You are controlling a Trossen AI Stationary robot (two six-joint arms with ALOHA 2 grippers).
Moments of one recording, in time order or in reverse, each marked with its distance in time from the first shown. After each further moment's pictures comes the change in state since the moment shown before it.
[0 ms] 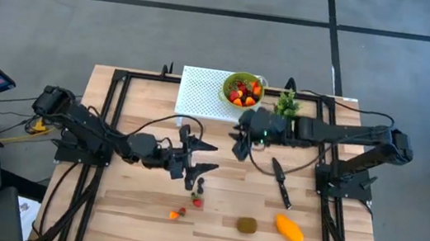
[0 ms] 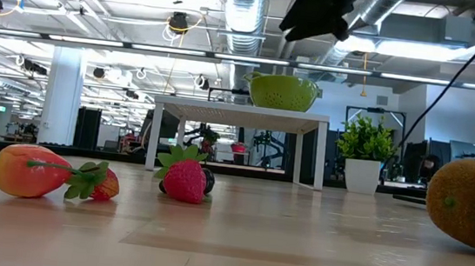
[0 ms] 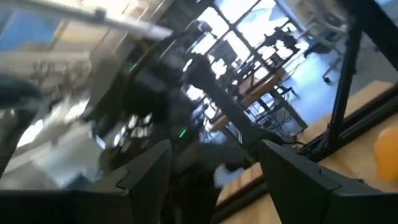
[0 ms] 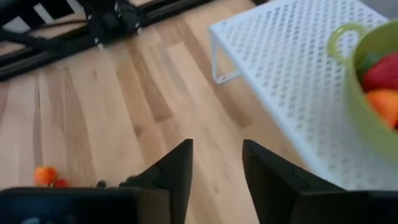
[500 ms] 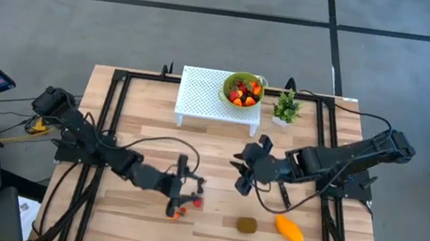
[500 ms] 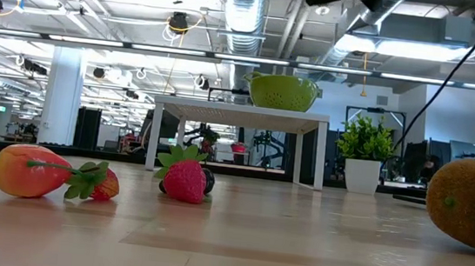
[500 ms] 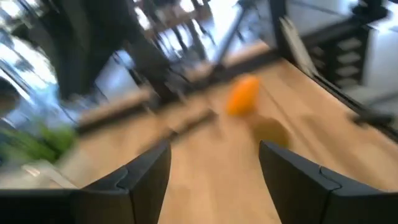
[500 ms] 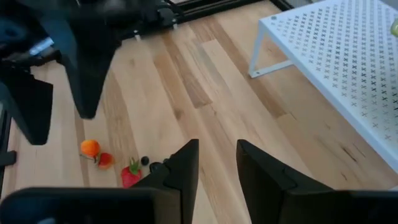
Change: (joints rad) left arm -0.194 -0.001 0.000 -0.488 -0.095 -0.594; right arm 0.348 0.002 -0.003 -0.045 0.282 0.167
